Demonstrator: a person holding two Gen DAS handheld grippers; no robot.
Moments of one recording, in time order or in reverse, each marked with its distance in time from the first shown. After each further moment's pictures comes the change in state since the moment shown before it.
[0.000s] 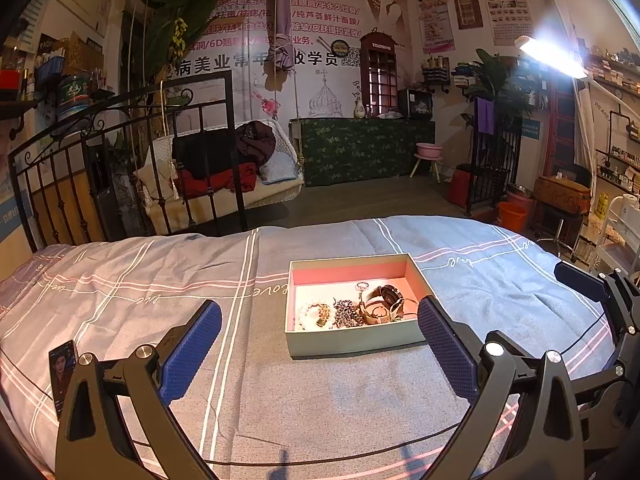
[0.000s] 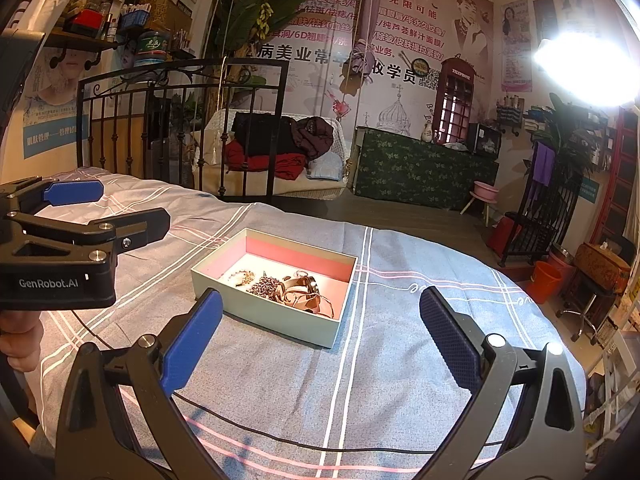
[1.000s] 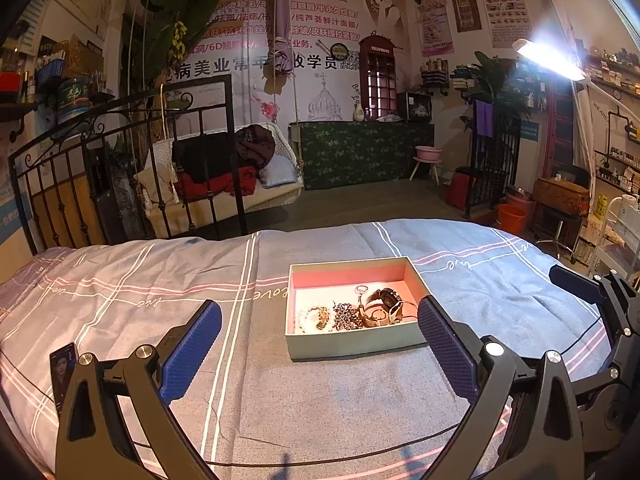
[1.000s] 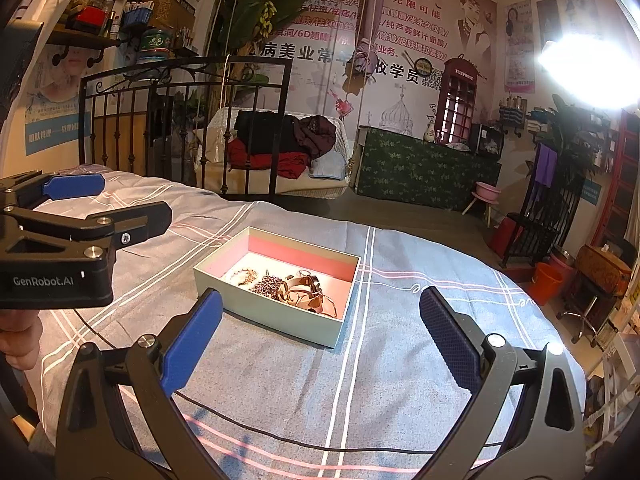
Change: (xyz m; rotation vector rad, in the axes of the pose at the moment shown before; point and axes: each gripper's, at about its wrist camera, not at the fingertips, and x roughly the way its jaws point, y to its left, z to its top) left arm -0.002 0.001 0.003 0.003 0.001 -0.007; right arm 0.001 0.003 0.006 -0.011 0.006 0.006
